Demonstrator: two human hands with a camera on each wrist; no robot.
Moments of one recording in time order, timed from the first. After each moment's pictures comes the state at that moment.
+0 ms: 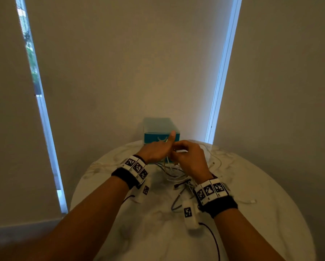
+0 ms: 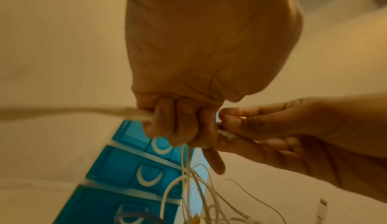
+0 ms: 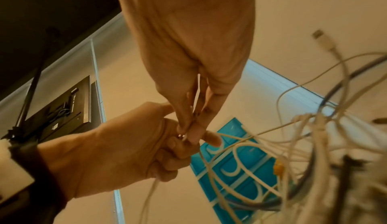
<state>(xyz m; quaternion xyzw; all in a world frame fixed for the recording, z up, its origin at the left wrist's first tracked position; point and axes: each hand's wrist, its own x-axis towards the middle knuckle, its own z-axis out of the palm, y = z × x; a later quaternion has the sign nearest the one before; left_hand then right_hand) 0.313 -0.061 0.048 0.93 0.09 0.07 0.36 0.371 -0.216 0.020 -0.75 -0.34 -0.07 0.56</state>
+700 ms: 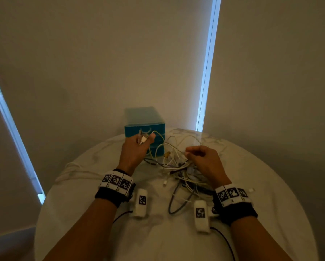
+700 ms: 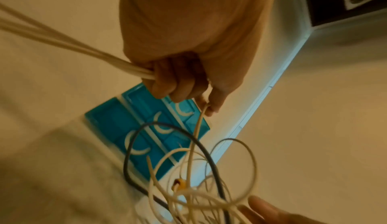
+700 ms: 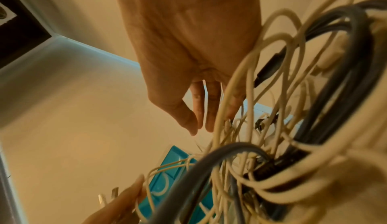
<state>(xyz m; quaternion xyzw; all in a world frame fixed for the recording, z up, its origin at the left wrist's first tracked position) 0.343 -0.050 -0.016 0.78 0.14 0.33 0.51 0.435 -0.285 -0.038 -0.74 -0.21 -0.04 0.64</state>
